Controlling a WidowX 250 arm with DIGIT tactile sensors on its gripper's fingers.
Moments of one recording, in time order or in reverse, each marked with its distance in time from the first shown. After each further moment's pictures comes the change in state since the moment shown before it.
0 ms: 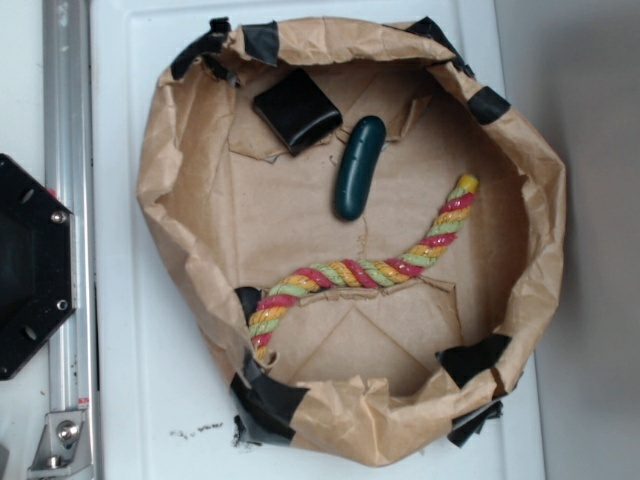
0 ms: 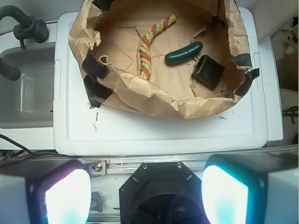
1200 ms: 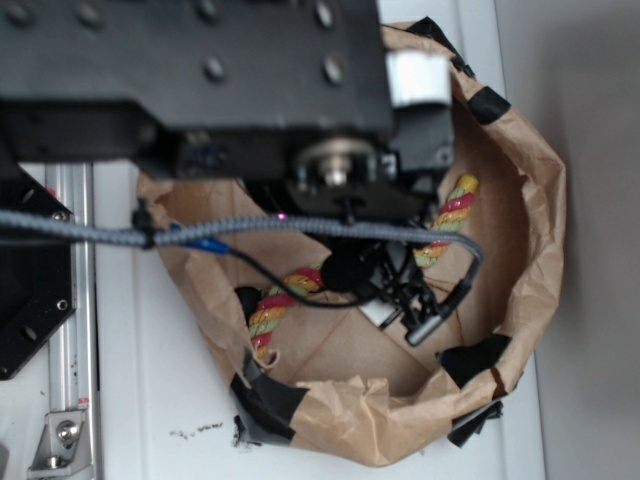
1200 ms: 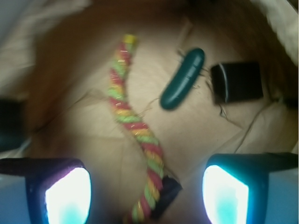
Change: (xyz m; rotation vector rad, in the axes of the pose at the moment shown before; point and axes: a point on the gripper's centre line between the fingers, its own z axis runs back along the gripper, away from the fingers) arm 0.121 0.019 -0.135 0.011 0.040 0.791
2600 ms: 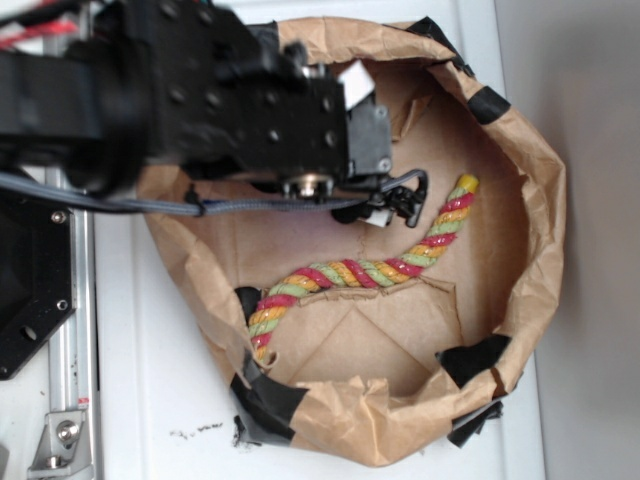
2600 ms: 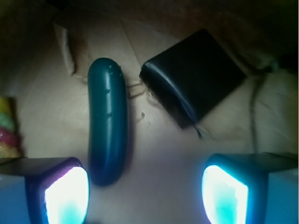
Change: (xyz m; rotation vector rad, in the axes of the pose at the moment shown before) arm 0.027 0.037 -0.082 0.077 -0.132 0.386
